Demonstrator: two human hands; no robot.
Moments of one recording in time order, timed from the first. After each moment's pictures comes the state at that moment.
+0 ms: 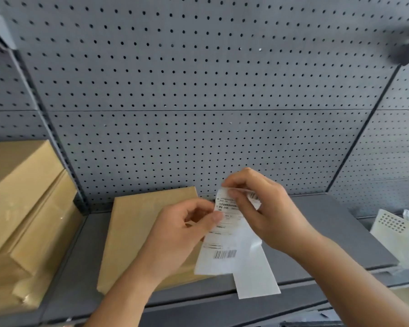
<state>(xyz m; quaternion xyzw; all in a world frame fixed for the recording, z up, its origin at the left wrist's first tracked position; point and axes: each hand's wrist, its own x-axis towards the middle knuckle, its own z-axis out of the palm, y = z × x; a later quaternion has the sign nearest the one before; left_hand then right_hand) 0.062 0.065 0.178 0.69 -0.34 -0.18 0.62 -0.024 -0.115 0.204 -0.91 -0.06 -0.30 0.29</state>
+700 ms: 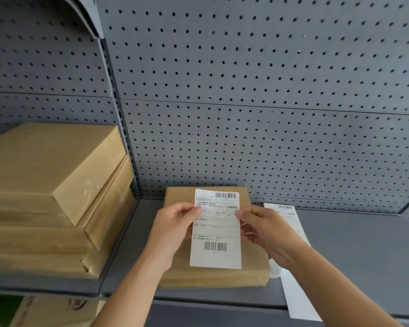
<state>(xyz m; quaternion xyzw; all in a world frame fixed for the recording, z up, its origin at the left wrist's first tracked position) 0.145 0.131 0.115 0.73 -0.05 -0.16 0.67 0.073 -0.071 0.118 -0.67 0.22 0.01 0.71</state>
